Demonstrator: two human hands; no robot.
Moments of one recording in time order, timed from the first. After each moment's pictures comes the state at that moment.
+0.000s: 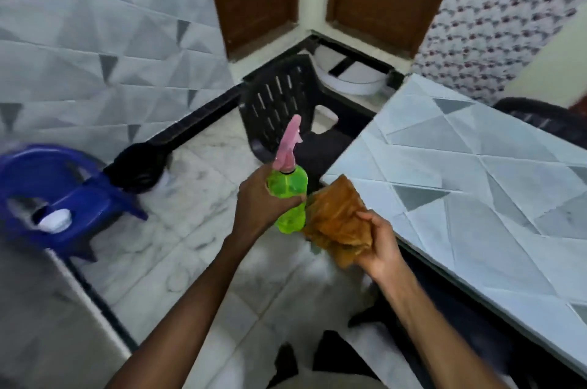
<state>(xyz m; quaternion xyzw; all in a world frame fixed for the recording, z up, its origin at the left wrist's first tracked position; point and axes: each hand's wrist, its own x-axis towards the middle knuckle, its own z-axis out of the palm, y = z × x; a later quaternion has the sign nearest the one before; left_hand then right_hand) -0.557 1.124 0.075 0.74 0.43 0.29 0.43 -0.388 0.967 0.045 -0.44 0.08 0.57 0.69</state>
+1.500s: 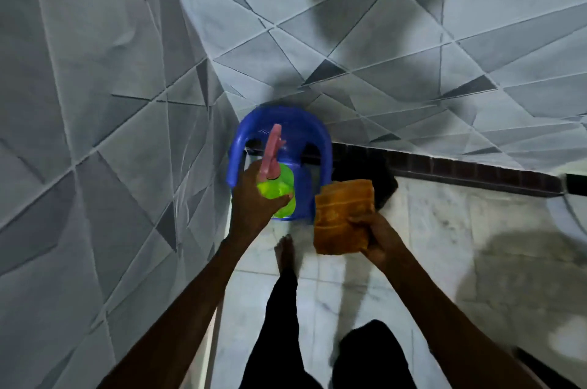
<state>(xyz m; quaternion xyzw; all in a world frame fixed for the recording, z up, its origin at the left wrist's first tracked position) -1.128 1.785 -0.090 0.35 0.74 0.45 0.36 -0.886 1.855 -0.120 -0.53 -0.15 0.81 0.20</state>
